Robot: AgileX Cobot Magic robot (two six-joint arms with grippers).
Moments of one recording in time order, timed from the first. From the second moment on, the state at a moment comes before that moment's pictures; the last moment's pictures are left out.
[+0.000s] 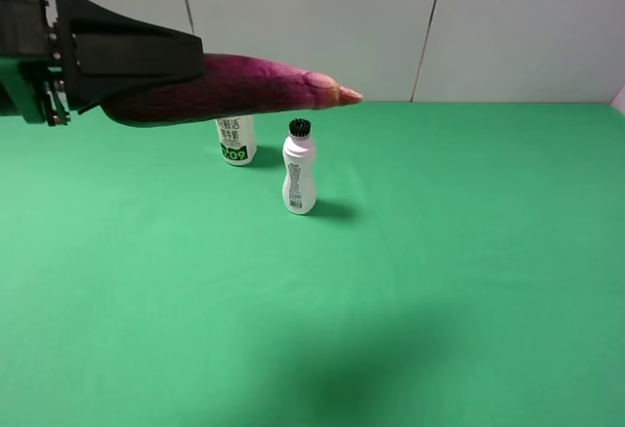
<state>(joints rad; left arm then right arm) -0.33 0.99 -0.57 -1.53 0.58 1.21 0.26 -0.01 -0.50 0.01 1.02 0.13</state>
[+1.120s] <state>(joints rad) -0.26 0.99 -0.57 -1.13 0.11 0.76 0.26 -0.01 -0.50 0.01 1.02 0.13</state>
